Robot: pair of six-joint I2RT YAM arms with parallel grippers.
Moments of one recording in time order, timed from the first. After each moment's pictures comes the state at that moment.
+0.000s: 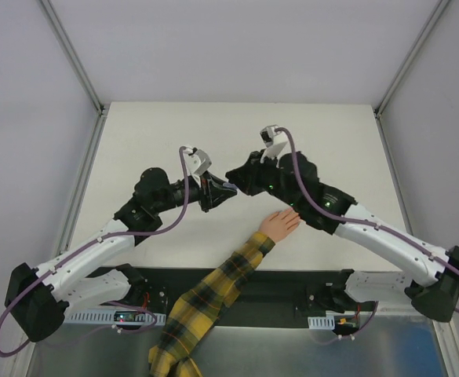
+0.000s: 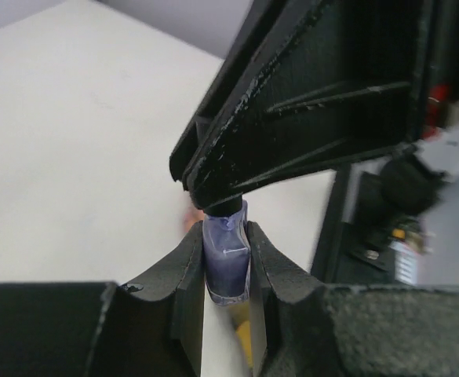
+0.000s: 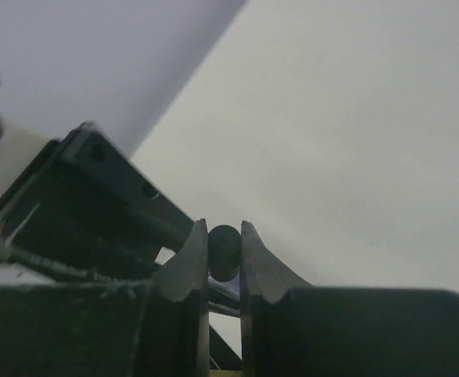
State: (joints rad) left arm -0.72 0.96 0.70 0.20 0.42 -0.20; right arm 1.01 1.21 1.18 -0.26 0.26 0.54
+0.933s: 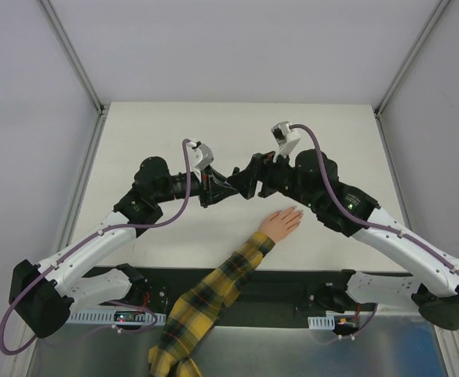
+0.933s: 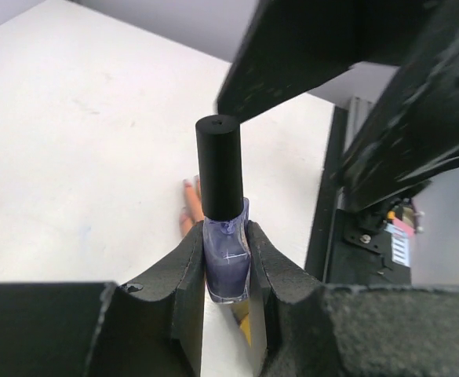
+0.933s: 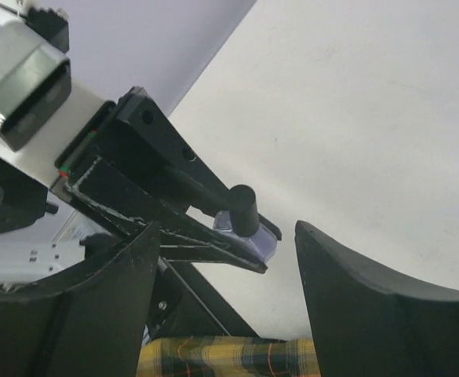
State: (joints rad) left arm -0.65 1.02 0.79 0.20 0.67 -0.21; right arm 0.93 1.08 1.20 -0.34 0.01 0.51
